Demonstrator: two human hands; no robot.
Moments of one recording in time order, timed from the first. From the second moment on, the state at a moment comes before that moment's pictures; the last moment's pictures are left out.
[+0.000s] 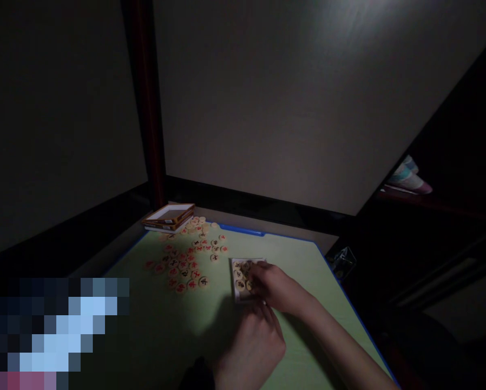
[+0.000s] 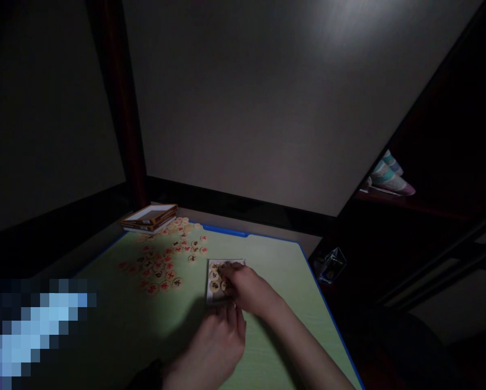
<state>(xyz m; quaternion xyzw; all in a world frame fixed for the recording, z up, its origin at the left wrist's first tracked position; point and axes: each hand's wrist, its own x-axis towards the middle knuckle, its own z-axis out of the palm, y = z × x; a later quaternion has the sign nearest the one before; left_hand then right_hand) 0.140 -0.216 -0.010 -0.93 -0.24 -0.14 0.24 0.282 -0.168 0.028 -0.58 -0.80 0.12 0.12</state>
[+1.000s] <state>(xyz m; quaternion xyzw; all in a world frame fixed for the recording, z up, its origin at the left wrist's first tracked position) 0.122 -0.151 0.042 -0.91 -0.41 -0.09 -0.03 0.231 0.023 0.053 -0.52 -0.85 0.09 0.06</state>
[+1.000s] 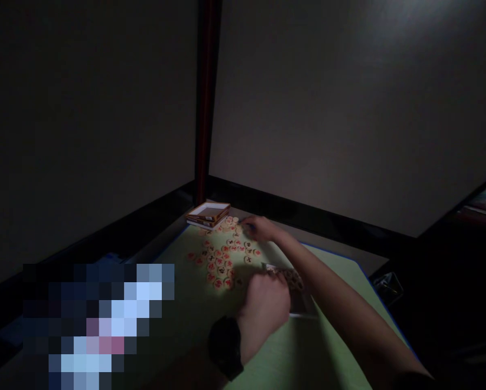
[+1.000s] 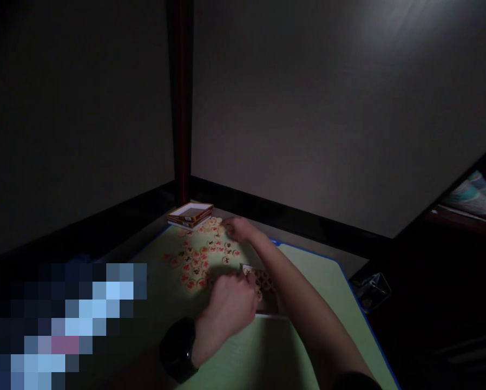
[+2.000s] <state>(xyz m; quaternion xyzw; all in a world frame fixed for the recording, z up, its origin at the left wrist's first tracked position) 0.069 -0.066 0.020 -0.80 -0.58 -0.11 -0.01 0.203 0.047 0.031 -0.49 -0.86 0.13 -0.01</state>
